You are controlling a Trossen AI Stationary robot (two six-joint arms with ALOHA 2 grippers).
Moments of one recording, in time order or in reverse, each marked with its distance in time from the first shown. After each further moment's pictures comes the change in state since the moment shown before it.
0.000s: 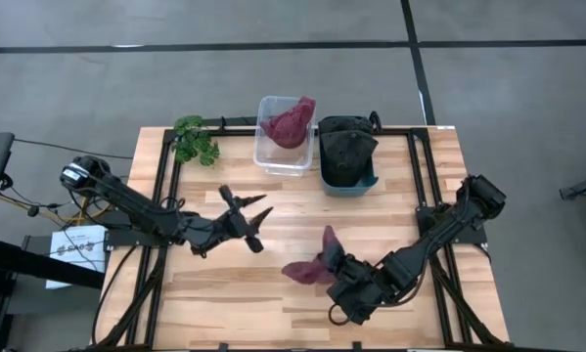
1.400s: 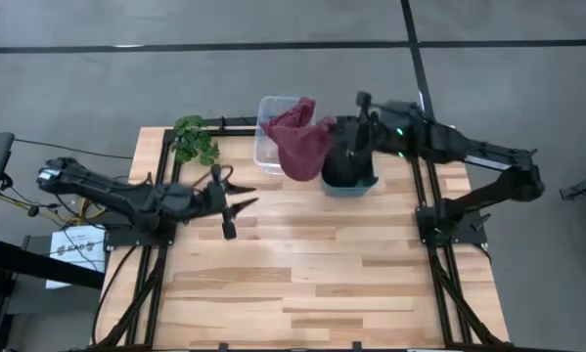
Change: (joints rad) left arm 0.187 -0.369 -0.008 -0.465 0.477 -0.386; right arm -0.851 -0.453 0.047 0.314 -0.653 0.037
